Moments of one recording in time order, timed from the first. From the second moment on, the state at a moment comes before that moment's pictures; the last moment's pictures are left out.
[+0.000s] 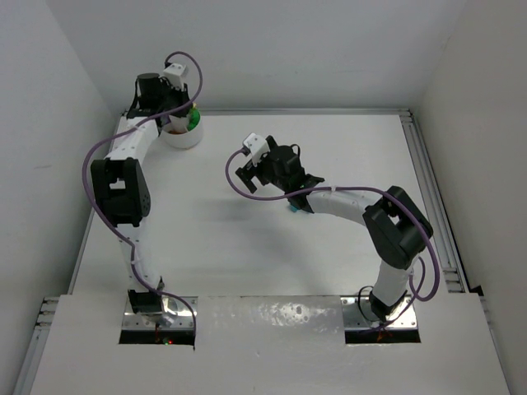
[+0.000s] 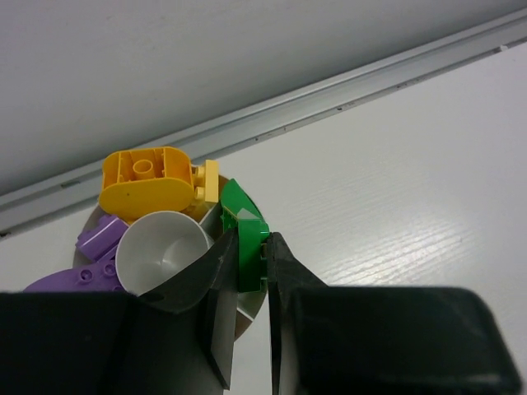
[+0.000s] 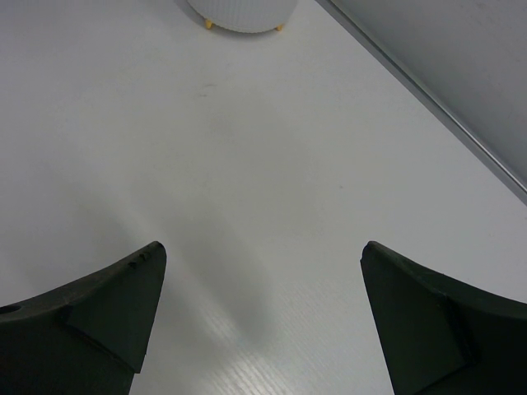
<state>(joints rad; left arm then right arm) 0.04 2.09 1.83 -0.15 0.39 0.17 0.72 1.80 1.09 0.40 0.02 -0.27</state>
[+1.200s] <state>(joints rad) 0.03 2.12 1.75 -0.07 0.25 0.03 0.72 1.80 1.09 0.39 0.02 -0.28</state>
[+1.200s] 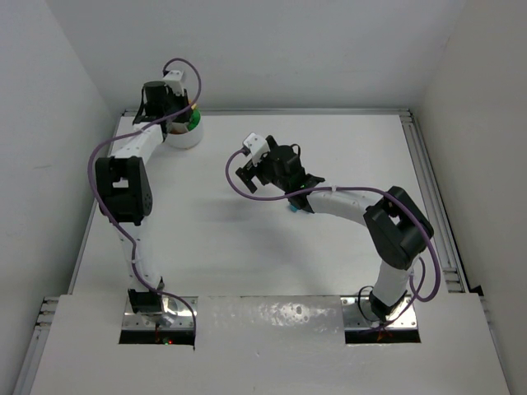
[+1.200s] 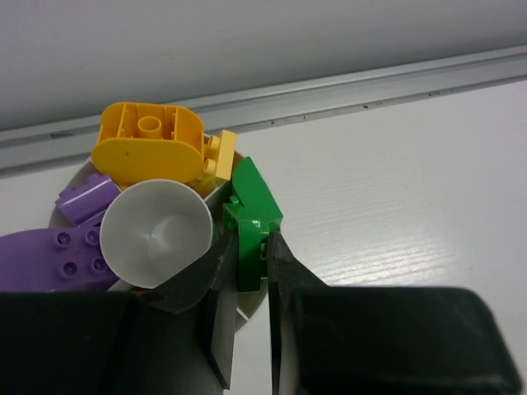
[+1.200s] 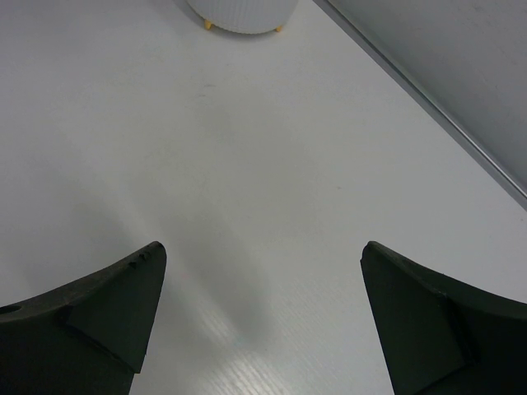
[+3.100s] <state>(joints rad) 0.02 2.18 1.85 -0.18 0.21 0.04 0.72 1.79 1.09 0.37 0.01 -0.29</state>
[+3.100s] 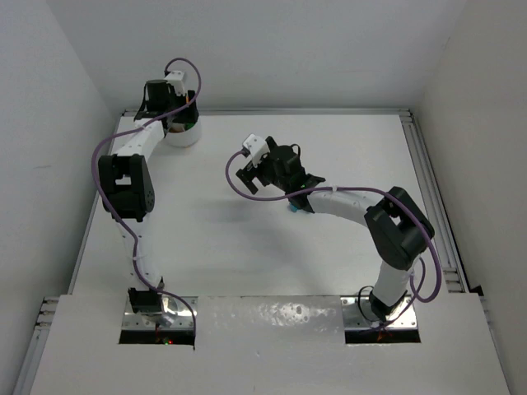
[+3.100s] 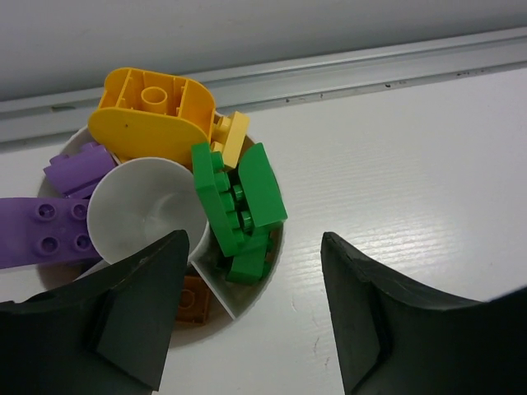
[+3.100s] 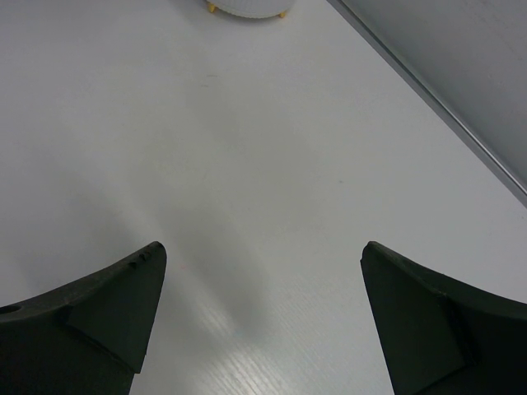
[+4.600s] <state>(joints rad) -0.60 2.10 1.57 -0.47 0.70 0.30 0.25 1.37 0.53 0.22 -0.34 0.01</state>
